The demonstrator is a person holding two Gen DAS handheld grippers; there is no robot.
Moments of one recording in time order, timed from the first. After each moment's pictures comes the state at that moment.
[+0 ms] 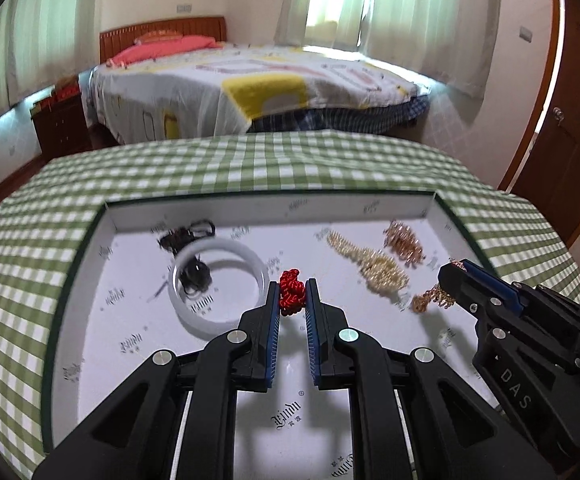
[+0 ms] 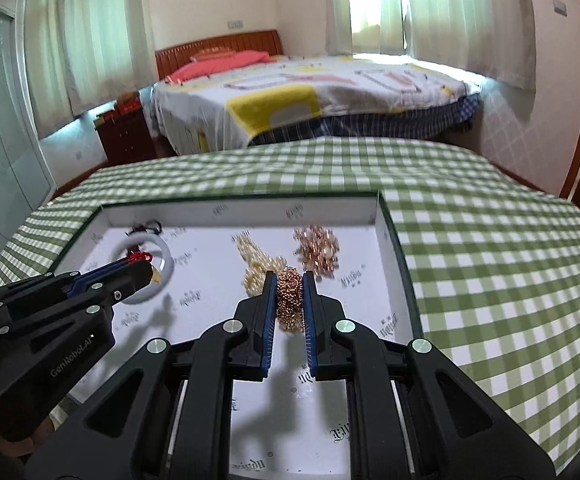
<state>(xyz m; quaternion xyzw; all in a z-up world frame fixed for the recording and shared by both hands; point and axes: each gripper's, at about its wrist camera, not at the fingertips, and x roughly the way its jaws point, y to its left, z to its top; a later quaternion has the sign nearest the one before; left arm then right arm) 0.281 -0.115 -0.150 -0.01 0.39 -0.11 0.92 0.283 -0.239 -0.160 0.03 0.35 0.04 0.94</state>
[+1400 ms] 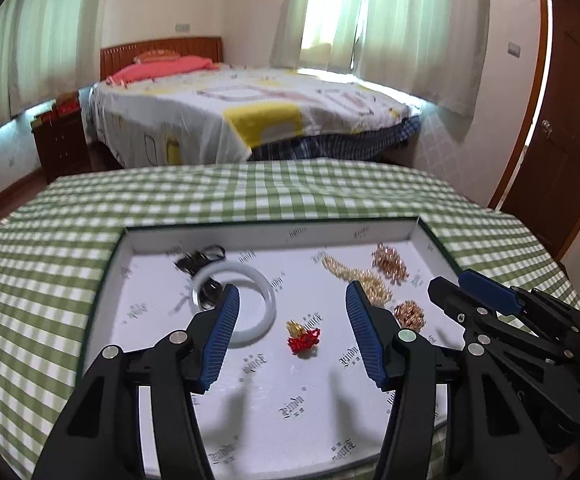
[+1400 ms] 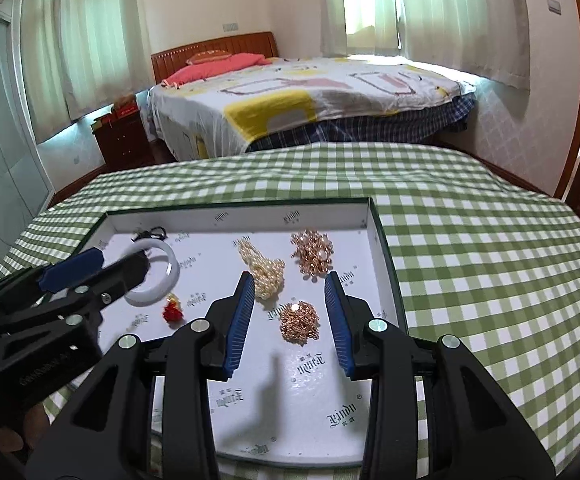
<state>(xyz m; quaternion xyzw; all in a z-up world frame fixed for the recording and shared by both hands) 0.258 -0.101 -0.116 -0.01 0.33 -0.12 0.93 0.266 -0.243 -0.133 0.04 0.33 0.04 0.94</state>
